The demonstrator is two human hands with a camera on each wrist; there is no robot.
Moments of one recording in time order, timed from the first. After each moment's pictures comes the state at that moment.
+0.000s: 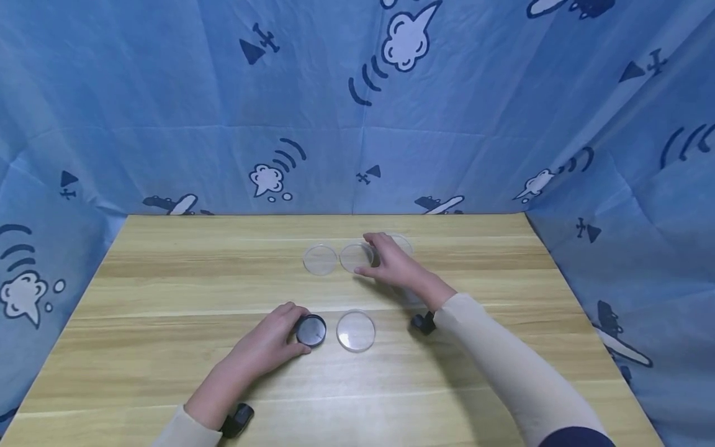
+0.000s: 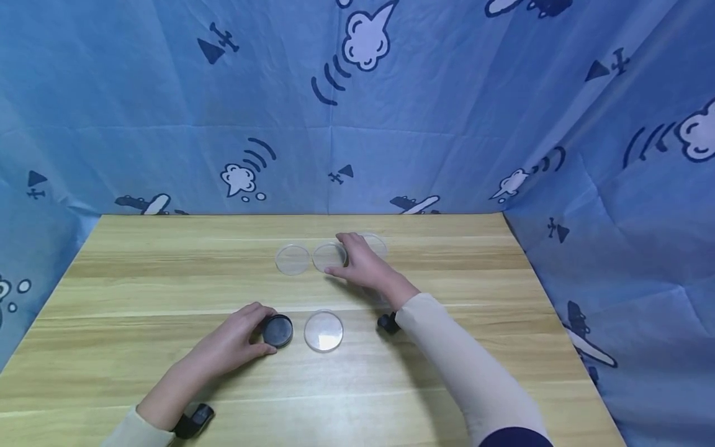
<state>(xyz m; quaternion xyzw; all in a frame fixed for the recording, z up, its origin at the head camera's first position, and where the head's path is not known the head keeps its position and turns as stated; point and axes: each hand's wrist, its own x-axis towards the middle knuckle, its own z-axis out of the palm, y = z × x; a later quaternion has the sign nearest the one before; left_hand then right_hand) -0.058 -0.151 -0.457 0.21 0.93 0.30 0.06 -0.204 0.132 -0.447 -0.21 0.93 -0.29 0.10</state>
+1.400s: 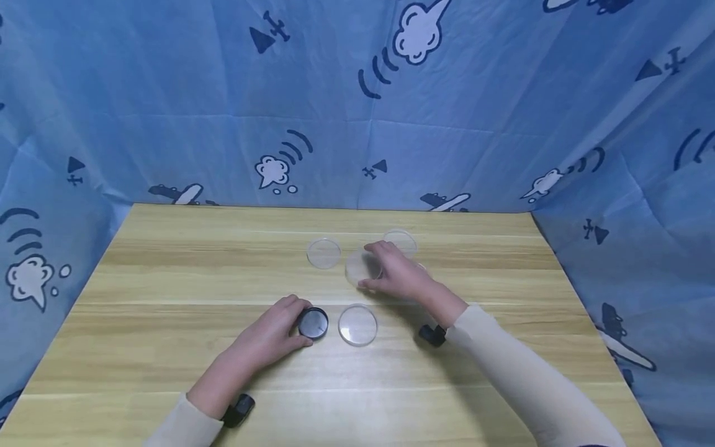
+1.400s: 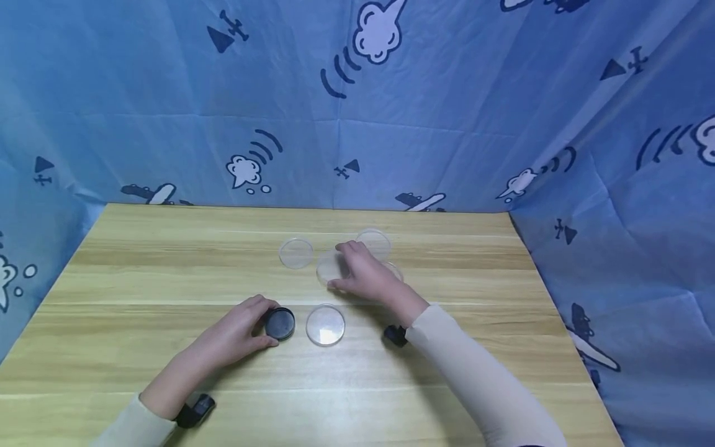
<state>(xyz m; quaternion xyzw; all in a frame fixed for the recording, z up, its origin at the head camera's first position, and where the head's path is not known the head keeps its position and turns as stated) -0.057 -0.152 -0.457 0.21 0.93 0.30 0.06 -0.176 0.128 -0.437 -0.25 0.93 -0.23 0.11</state>
